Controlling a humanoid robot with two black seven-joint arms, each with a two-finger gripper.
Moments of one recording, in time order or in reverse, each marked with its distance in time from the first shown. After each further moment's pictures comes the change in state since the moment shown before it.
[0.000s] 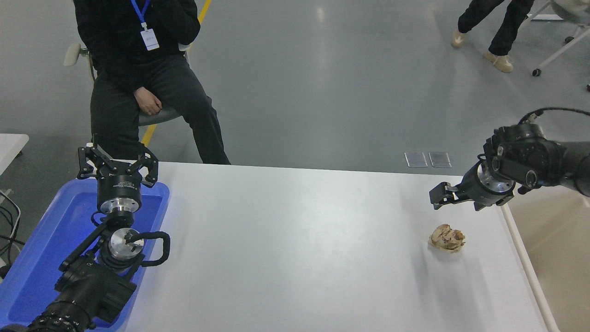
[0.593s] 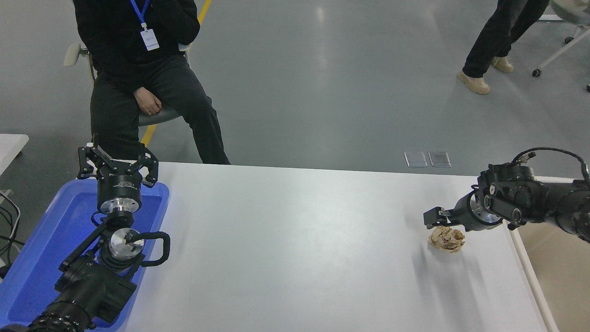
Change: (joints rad) left arm 0.000 0.000 0.000 0.000 0.000 0.000 0.000; right arm -0.148 0.034 0.055 -0.041 -0.010 -0.123 0.026
